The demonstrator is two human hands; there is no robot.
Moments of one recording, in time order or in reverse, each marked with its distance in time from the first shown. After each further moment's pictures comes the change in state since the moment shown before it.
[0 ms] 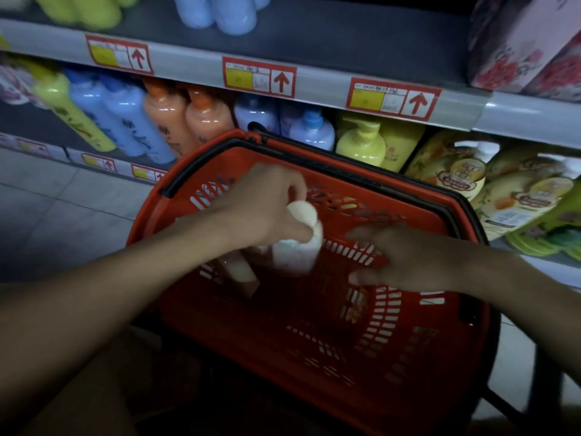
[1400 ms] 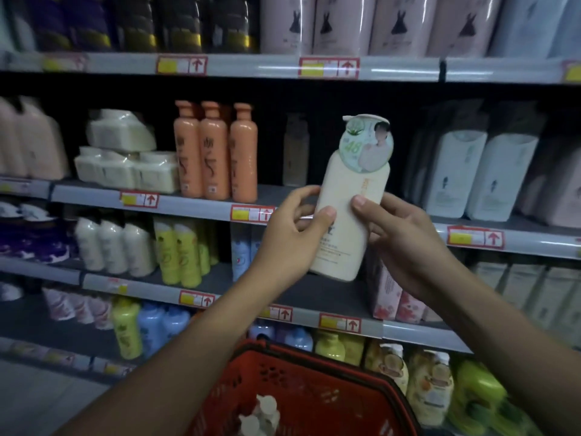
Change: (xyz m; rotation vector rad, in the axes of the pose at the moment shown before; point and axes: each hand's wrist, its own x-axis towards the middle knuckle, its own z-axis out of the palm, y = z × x) left_hand -0.114 0.169 -0.244 -0.925 0.553 0.575; right_hand -0.208 -0.230 -0.194 1.095 1.023 -0.689
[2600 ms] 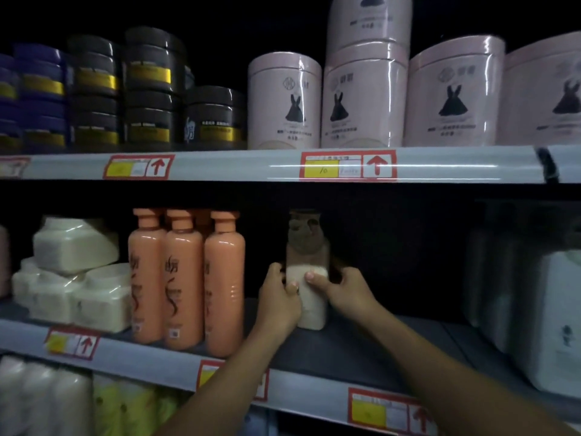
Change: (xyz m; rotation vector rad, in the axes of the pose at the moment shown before) left_hand 0.277 -0.151 -0.031 0.360 0.294 -0.144; right_hand 0.314 0.098 0.006 -0.515 0.036 0.019
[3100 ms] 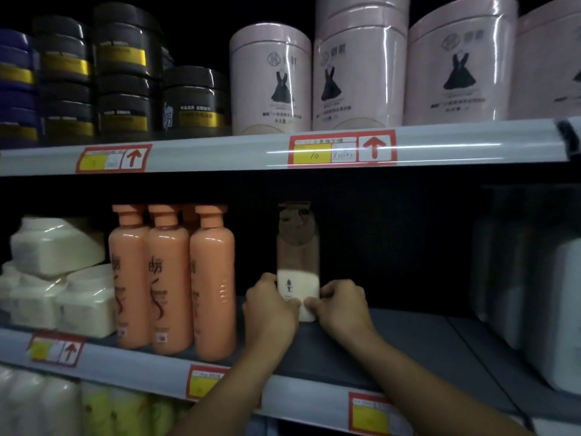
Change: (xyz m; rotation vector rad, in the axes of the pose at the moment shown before) left_hand -0.009 -0.001 0.001 0.366 0.114 -0.086; right_hand -0.006 0.030 0.018 -0.353 0.132 0.081
